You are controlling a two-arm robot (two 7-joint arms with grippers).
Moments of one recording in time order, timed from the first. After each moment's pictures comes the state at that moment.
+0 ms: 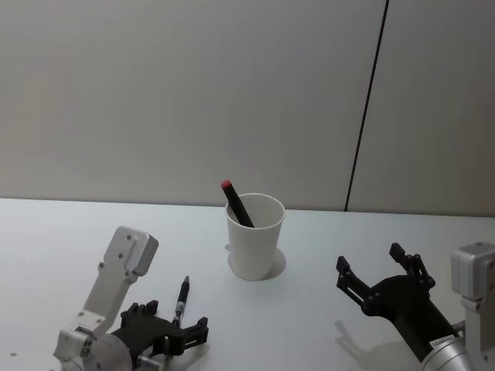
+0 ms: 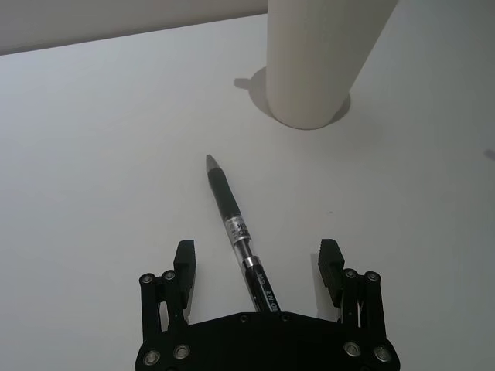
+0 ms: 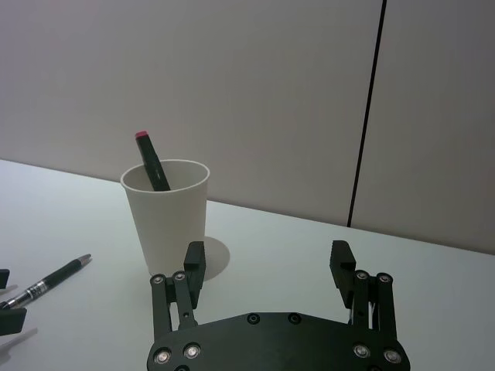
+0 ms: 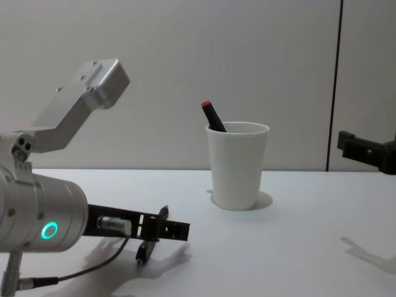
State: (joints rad) left arm -0.19 0.30 0.38 -1.76 -0.40 0.68 -0.03; right arm -0.01 0.34 -0.23 -1.77 0.29 0.03 0.07
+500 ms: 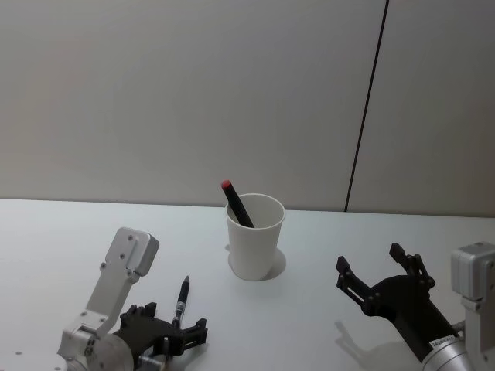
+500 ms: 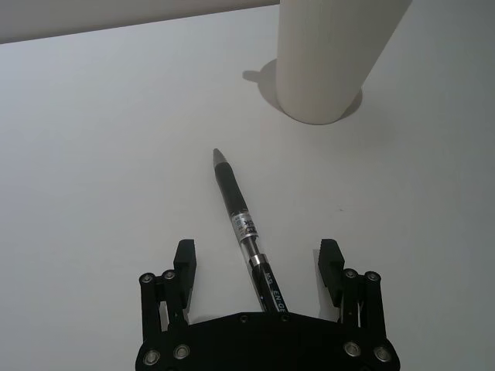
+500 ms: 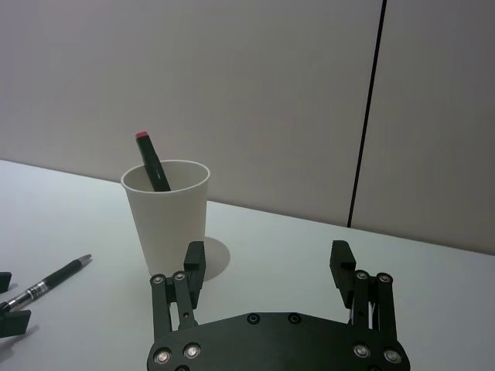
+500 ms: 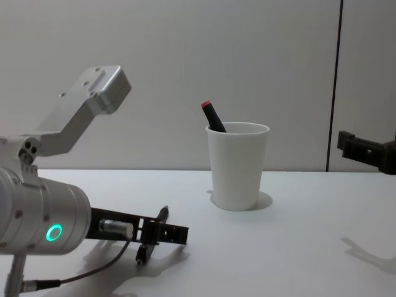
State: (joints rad) left arm -0.19 0.28 0.37 -1.74 -0.38 0.70 -0.01; right arm -0.01 0.34 -0.23 -1.77 0.29 0.03 0.07
